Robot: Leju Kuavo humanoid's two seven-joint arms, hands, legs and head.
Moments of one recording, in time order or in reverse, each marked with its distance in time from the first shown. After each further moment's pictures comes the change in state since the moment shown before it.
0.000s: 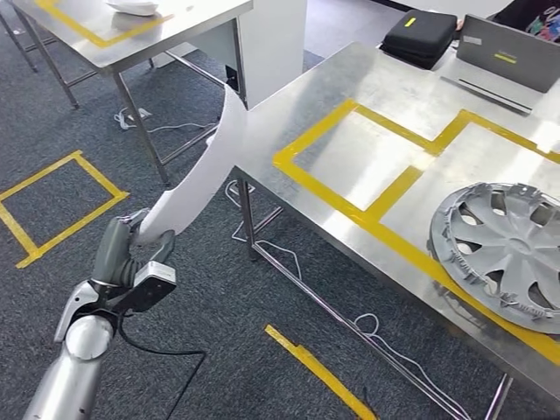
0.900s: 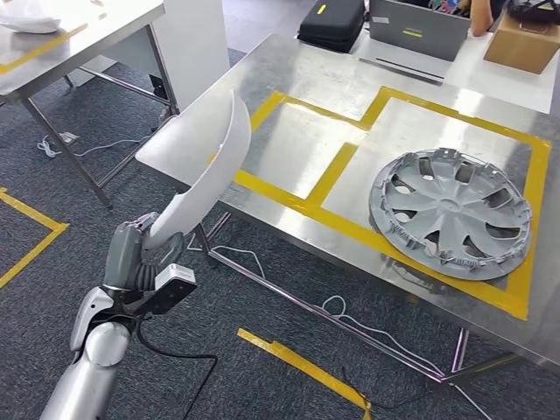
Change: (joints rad) left arm 0.009 -0.041 -0.053 0.029 -0.107 0.138 0.045; right arm 0.010 -0.003 -0.020 0.000 0.019 -0.005 0.018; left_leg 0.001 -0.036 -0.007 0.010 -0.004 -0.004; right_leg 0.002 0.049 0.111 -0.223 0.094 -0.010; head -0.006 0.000
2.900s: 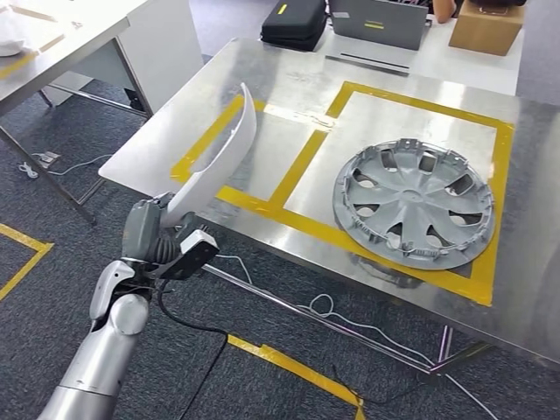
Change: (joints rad) left arm -0.156 -0.027 -0.003 0.185 -0.116 0.044 0.136; right arm -0.012 0.006 -0.009 0.002 0.052 0.003 -0.024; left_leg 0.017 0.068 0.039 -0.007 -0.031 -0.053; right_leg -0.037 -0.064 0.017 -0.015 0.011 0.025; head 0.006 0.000
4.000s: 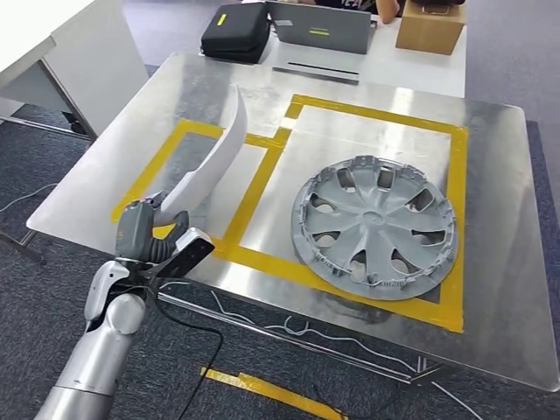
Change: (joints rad) left arm -0.020 -0.004 0.002 0.030 -0.031 0.020 0.003; right arm -0.007 -0.006 -0.011 0.002 0.009 0.007 0.003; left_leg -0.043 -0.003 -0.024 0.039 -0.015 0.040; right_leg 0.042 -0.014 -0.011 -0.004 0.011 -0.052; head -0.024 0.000
